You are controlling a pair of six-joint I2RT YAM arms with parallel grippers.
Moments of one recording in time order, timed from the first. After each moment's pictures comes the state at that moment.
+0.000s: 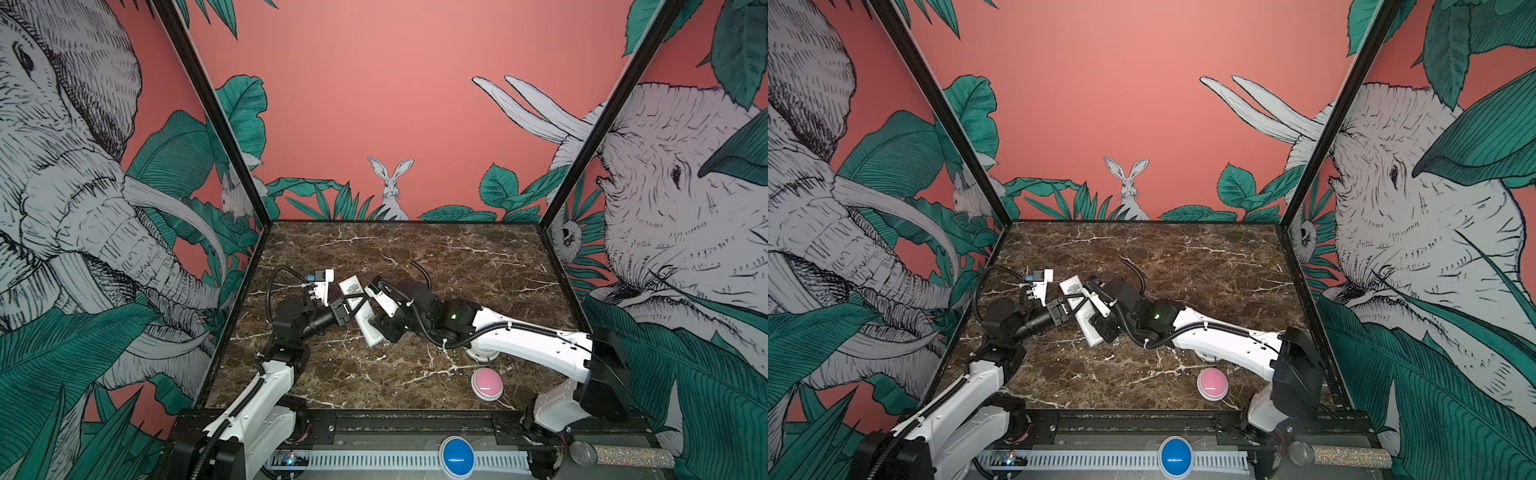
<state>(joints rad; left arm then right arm) -0.23 0.90 0.32 0.56 0.83 -0.88 1.10 1.55 1.28 -0.39 0.02 0.17</state>
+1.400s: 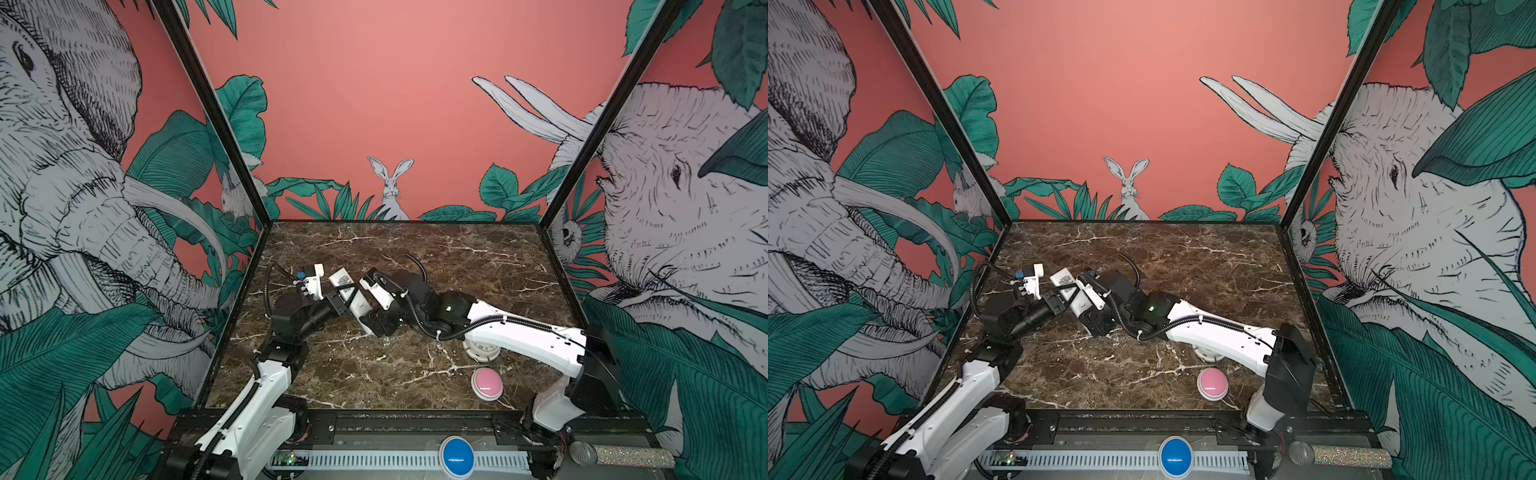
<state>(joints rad) -0.23 0.84 0.39 0.35 0.58 -0.92 1.09 1.62 1.39 -0.44 -0.01 0.18</state>
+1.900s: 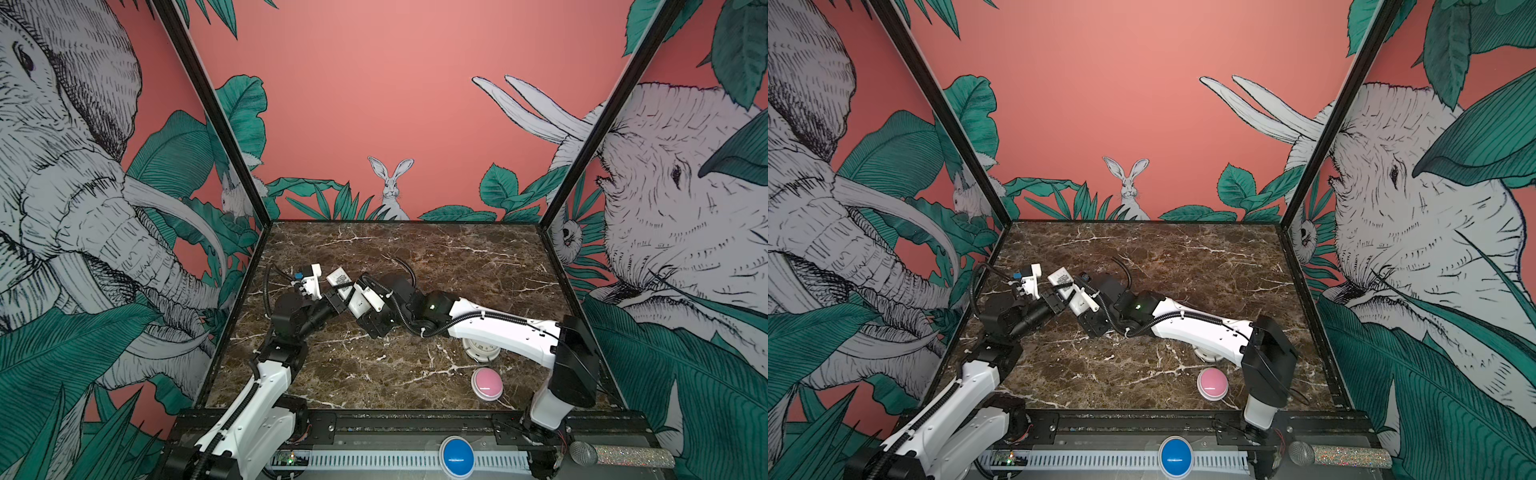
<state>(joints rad) -0.23 0.84 0.39 0.35 0.55 -0.95 1.09 1.72 1.42 -0.45 0.00 0.19</state>
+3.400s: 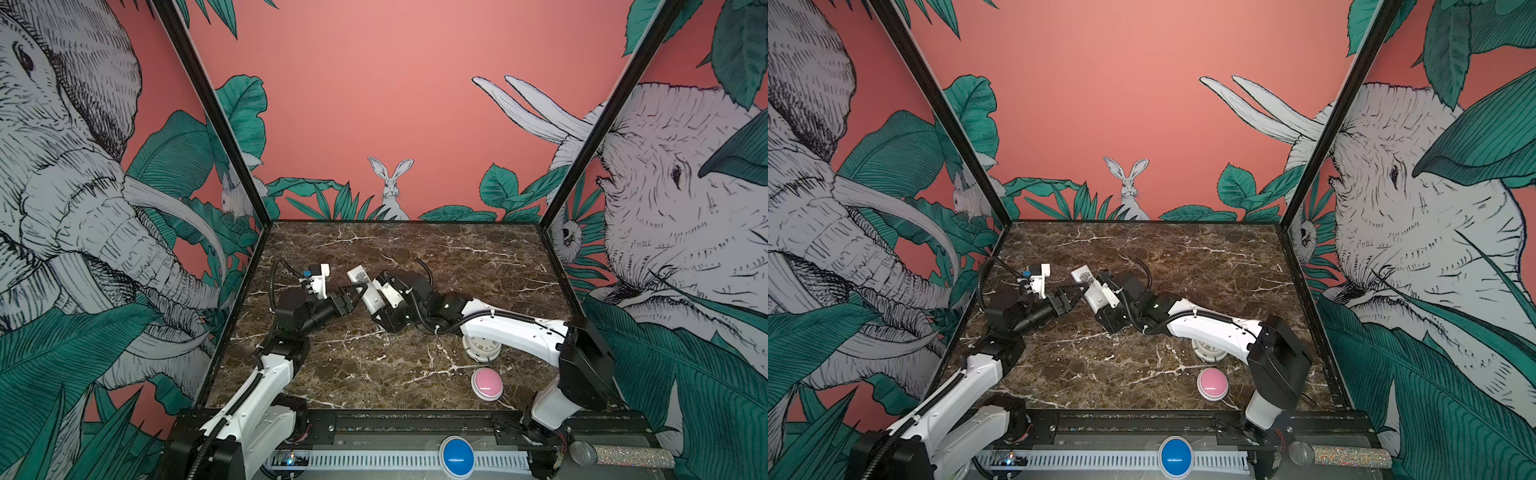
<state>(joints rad) -0.23 0.91 0.41 0.34 0.67 -0.86 0.97 1.63 1.21 -0.29 -0.14 0.26</state>
